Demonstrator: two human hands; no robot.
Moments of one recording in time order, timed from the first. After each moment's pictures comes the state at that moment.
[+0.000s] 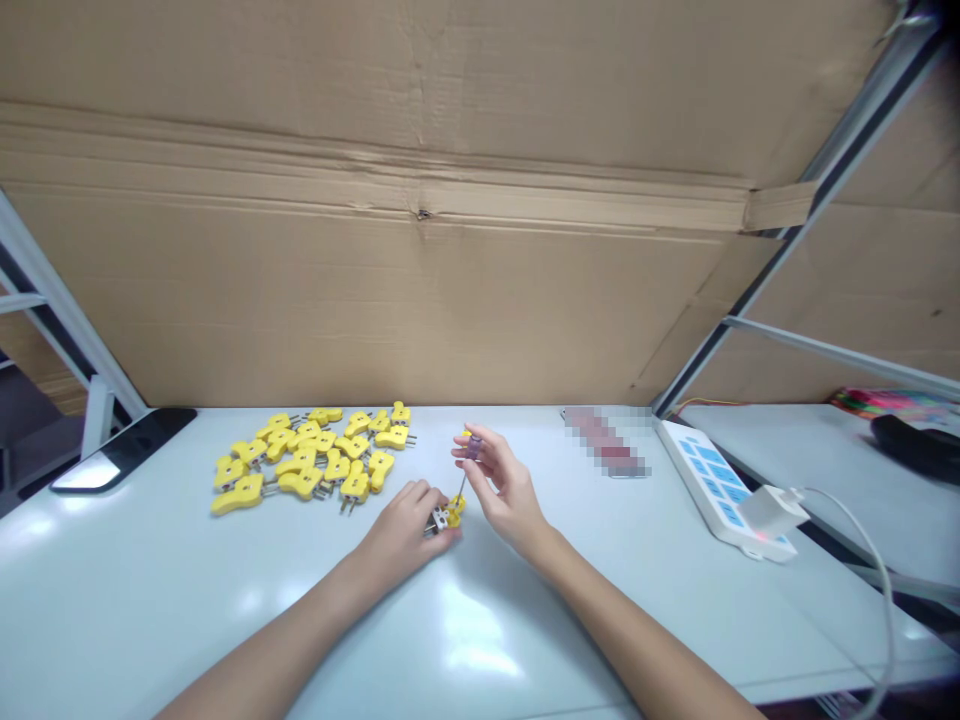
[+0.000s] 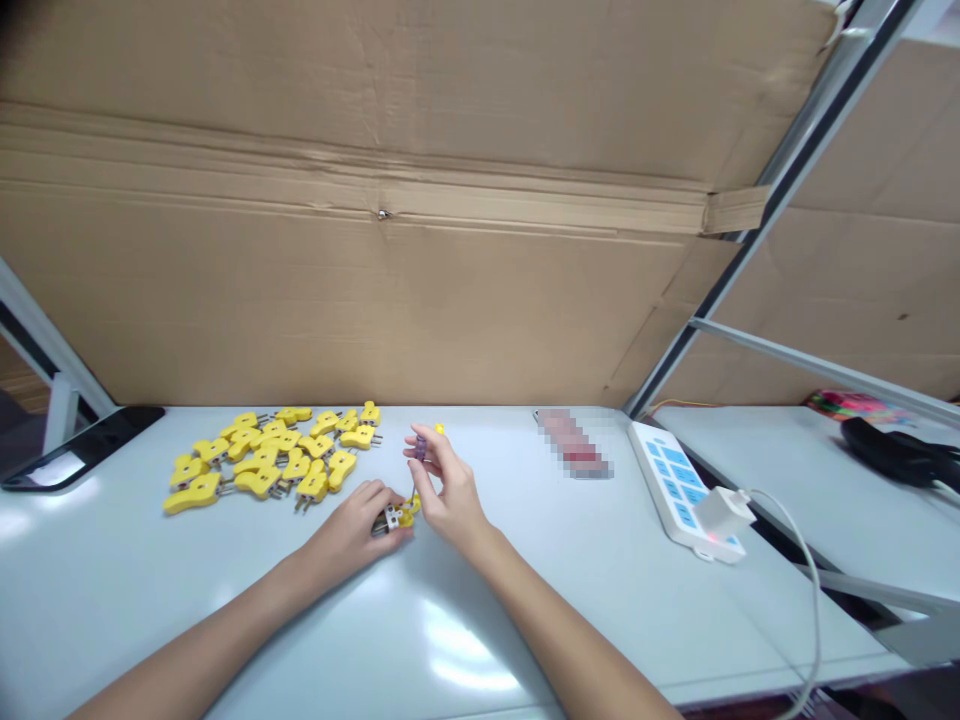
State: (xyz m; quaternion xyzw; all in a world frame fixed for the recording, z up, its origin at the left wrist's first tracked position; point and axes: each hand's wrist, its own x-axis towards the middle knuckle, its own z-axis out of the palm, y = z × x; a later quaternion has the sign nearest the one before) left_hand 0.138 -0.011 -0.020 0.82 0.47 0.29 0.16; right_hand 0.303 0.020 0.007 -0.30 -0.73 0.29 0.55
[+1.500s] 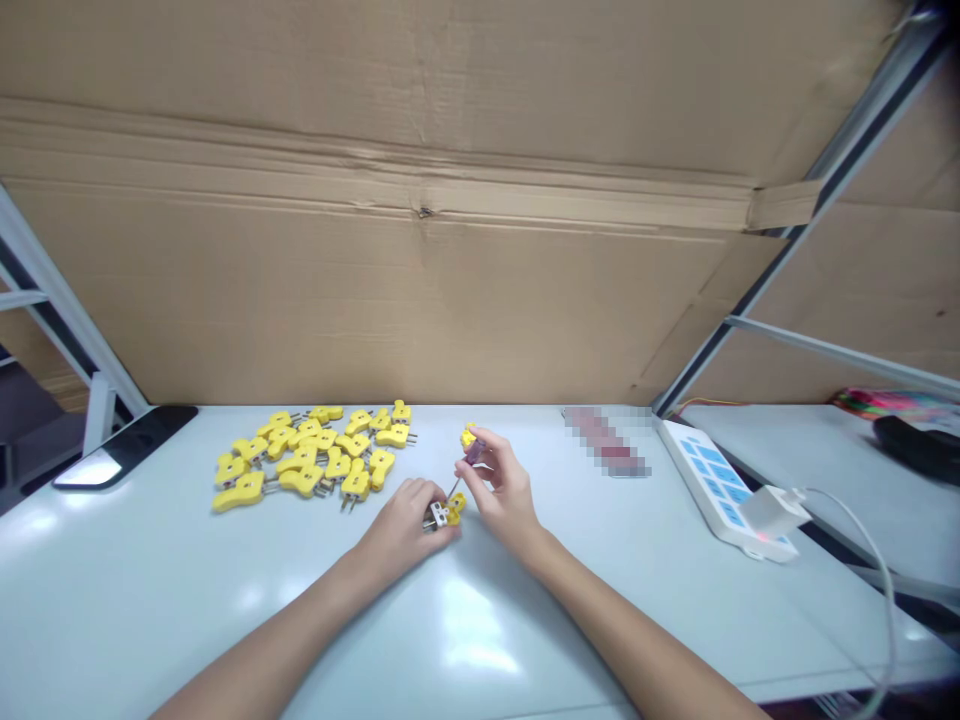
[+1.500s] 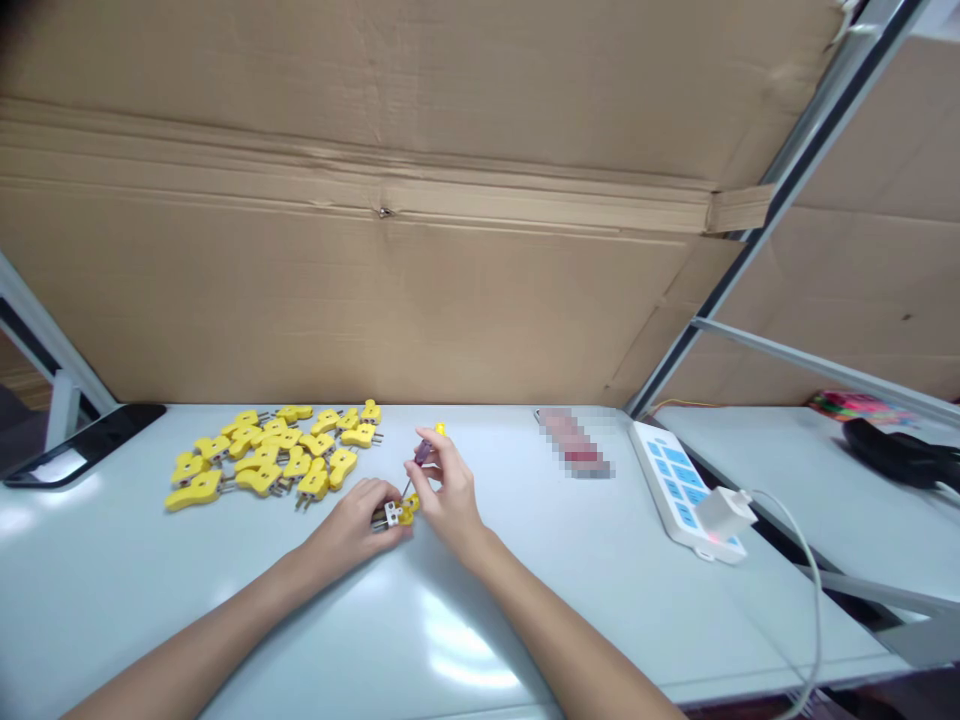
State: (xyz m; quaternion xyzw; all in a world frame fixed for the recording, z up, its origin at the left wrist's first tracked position) left_hand 0.137 -0.008 -0.023 0.79 0.49 0.31 0.19; right_hand 0.296 0.022 -0.006 -0.32 -0.69 0.25 0.60
